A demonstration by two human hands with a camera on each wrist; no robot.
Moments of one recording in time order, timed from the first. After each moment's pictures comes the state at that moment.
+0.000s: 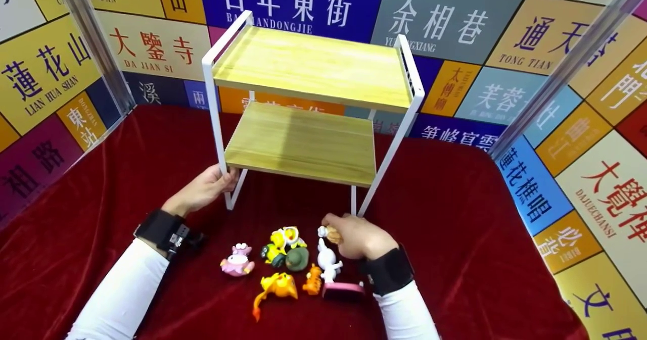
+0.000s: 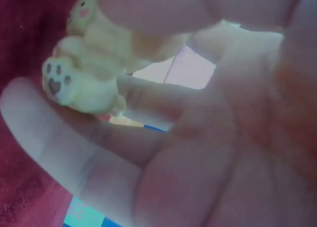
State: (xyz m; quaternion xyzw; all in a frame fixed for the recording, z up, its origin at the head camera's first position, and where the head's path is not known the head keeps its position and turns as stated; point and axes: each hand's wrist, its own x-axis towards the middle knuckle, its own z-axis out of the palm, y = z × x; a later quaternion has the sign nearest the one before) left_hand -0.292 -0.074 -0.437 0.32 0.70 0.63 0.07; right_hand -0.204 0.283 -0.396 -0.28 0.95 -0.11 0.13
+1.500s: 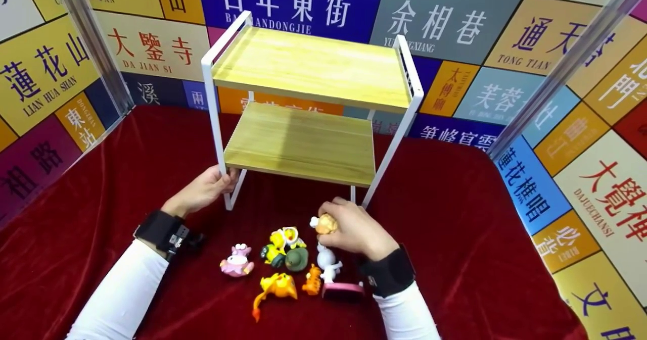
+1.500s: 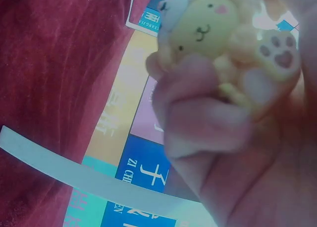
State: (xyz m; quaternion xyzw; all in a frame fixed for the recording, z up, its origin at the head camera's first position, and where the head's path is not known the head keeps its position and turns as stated) left_hand -0.293 -0.073 -0.439 0.32 0.71 0.63 0.07; right_hand -0.206 0.276 -0.389 -0.33 0.93 -0.17 -0.03
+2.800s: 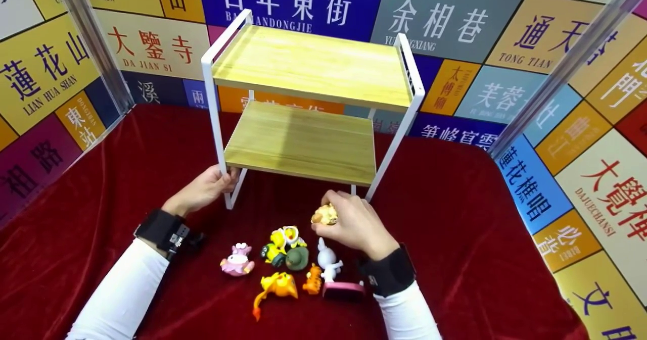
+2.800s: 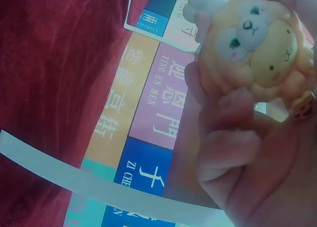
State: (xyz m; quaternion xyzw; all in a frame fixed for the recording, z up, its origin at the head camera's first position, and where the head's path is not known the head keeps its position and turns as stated) left_hand -0.293 -0.074 -0.439 0.31 0.71 0.62 0.08; right_hand -0.205 0.270 -0.383 -0.26 0.94 -0.20 -0.09
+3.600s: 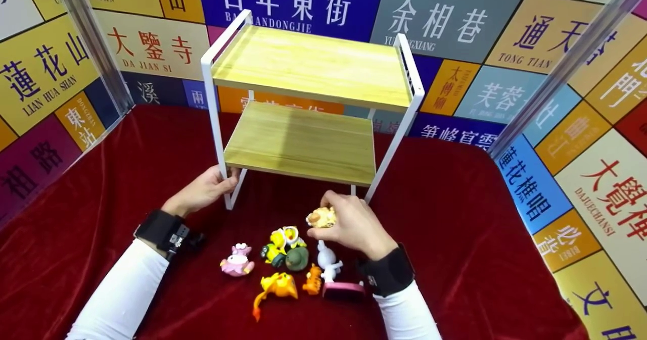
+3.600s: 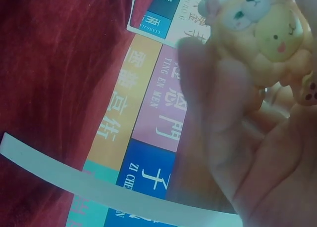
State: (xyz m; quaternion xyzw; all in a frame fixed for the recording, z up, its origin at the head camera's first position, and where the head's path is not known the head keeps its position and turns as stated) left_hand -0.291 -0.074 -0.437 0.28 0.74 0.61 0.08; right_hand -0.204 0.270 -0.384 -0.28 0.93 -0.22 -0.08
